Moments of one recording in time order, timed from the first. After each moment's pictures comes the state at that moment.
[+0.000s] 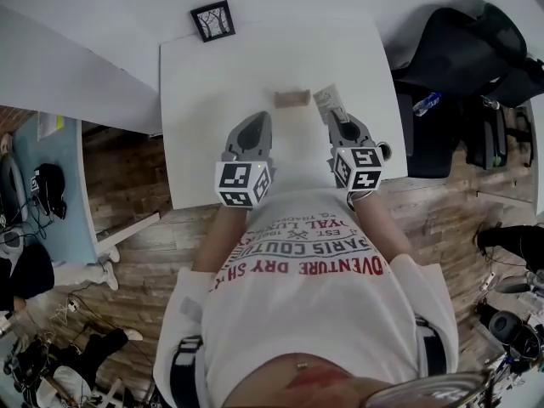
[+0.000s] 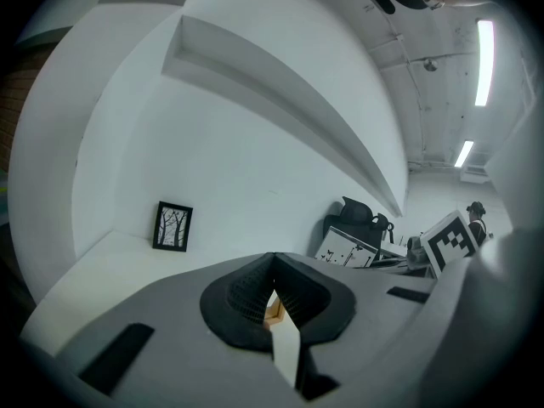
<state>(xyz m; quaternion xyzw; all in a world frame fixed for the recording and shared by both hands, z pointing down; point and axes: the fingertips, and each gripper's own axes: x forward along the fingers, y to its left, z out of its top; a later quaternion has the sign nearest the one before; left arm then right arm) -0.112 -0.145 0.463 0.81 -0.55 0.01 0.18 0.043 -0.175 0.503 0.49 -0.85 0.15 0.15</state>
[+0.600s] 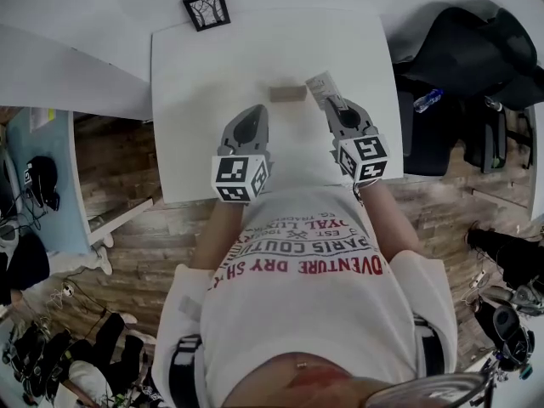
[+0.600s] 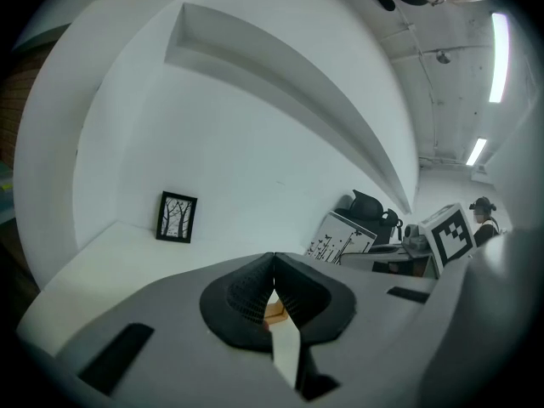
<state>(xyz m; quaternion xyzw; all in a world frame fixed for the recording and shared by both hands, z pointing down) -0.103 -0.167 0.480 0.80 -0.57 0.03 0.20 0.038 -0.210 0.500 0.41 -0.89 0.11 0.16</state>
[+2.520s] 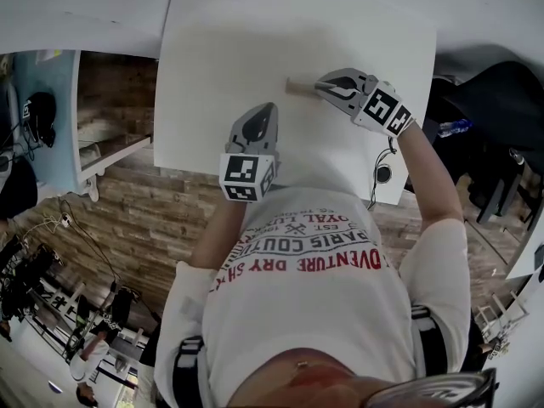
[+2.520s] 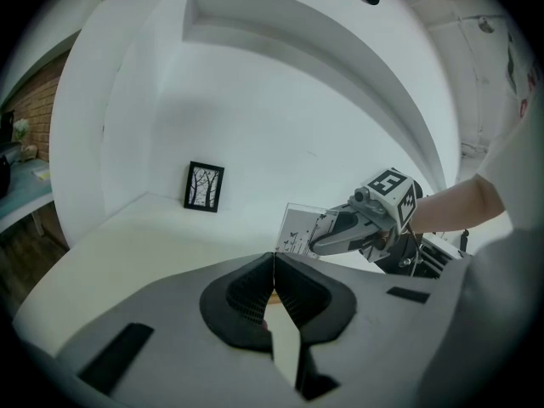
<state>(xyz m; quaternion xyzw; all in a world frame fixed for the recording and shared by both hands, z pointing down) -0.106 -0.189 0.538 0.71 -0.64 0.09 0.27 -0.048 -0.250 0.558 -0.13 -0.95 0.01 0.27</state>
